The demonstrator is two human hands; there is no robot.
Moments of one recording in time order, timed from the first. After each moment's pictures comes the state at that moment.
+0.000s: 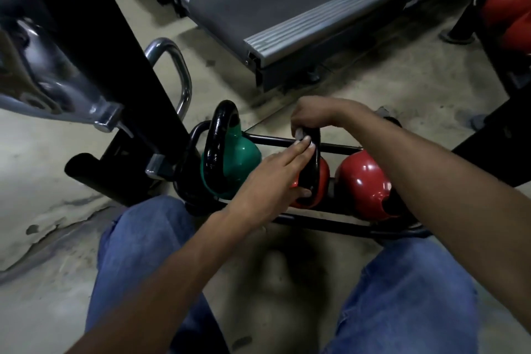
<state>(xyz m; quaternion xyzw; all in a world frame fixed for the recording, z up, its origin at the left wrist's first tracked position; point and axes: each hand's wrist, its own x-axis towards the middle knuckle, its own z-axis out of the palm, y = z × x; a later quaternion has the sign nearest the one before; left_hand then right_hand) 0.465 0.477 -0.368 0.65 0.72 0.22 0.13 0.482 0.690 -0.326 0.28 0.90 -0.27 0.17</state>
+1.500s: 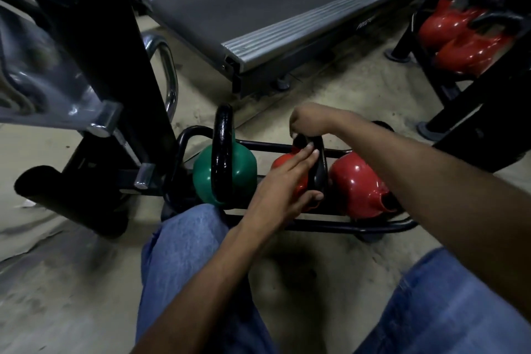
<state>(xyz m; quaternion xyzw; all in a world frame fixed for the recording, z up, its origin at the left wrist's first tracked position) 0.453 0.468 -0.401 0.62 0.64 0.41 0.20 0.470 0.671 -0.326 0.31 0.92 -0.11 0.20</state>
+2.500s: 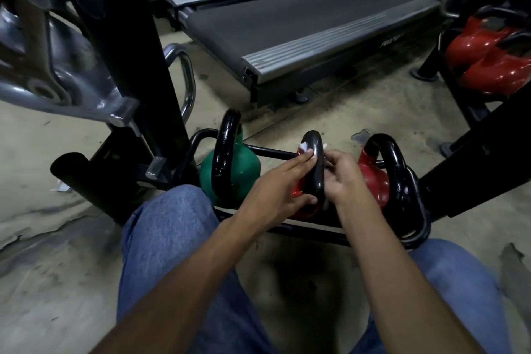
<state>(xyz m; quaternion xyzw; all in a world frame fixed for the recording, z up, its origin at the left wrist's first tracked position) 0.461 0.468 -0.383 0.59 0.70 0.37 0.17 0.554 0.608 -0.378 0.42 0.21 -0.84 -0.28</state>
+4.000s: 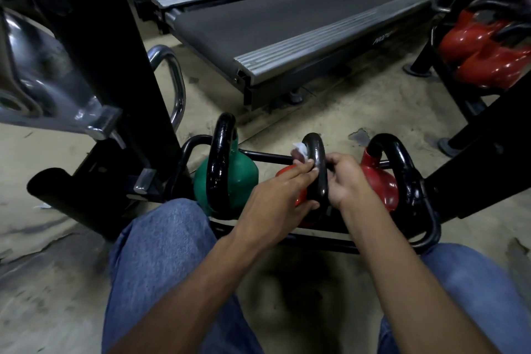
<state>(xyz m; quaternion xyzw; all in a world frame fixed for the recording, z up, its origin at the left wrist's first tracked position) 0.463 0.466 -0.379 0.61 0.71 0.35 0.11 0.548 0.611 -0.376 0.43 0.19 -0.85 -0.26</state>
